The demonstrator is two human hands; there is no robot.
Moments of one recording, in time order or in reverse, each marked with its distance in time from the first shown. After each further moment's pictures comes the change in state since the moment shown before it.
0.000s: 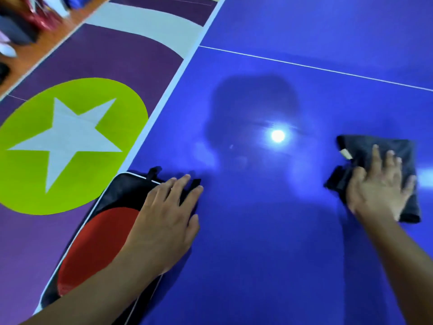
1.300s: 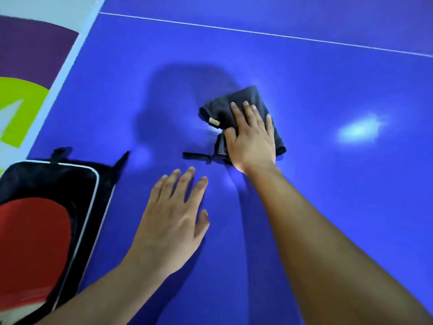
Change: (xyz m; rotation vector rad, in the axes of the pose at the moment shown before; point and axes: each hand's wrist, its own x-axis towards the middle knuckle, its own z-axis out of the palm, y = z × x) left_hand -0.016 0.120 0.041 -0.104 0.104 0.265; right_hand -0.065 -0.053 0.003 0.020 -0.158 -0.278
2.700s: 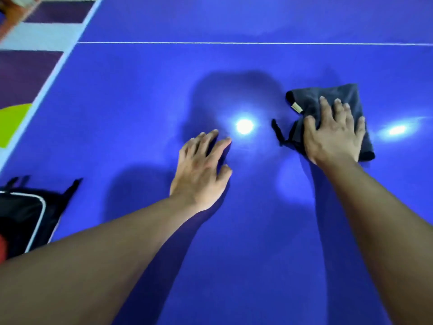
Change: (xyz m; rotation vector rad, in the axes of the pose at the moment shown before) left_hand 0.182 0.091 0.031 -0.149 0.080 -0.054; right_hand 0.067 0.229 -0.064 -0.007 0.088 0.322
